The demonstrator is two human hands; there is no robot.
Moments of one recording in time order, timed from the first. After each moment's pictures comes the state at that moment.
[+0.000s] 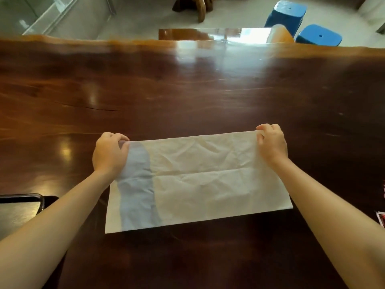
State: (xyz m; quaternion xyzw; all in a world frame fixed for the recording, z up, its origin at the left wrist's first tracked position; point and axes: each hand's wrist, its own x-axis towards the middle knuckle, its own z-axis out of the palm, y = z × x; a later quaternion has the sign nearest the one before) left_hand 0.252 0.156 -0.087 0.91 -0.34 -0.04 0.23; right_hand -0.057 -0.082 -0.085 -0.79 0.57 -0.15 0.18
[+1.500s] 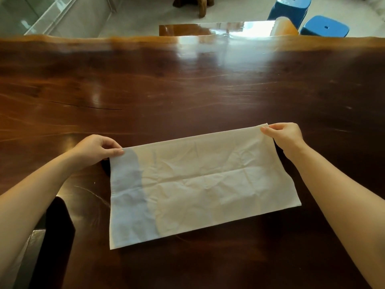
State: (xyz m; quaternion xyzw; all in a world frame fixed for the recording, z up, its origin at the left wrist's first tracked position) left_hand 0.290 0.173 -0.045 0.85 -0.36 -0.33 0.17; right_hand -0.069 -0.097 -0.068 -0.61 0.61 -0.20 0.46
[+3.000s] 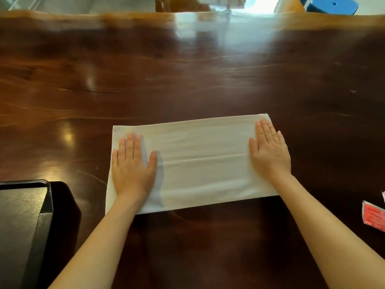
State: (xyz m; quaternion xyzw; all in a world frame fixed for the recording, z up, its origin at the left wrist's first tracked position) left_hand 0.168 0.194 -0.114 0.93 -0.36 -0.05 0.08; right_hand -0.077 -0.011 -0.109 -0.85 0.51 0.01 0.09
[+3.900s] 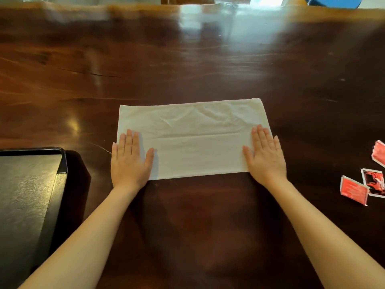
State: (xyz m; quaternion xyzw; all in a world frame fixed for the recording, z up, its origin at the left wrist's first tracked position) left_hand 0.142 0.246 -0.106 0.92 -0.39 -0.06 0.04; right_hand -0.125 0.045 -0.102 -0.87 0.48 0.06 0.10
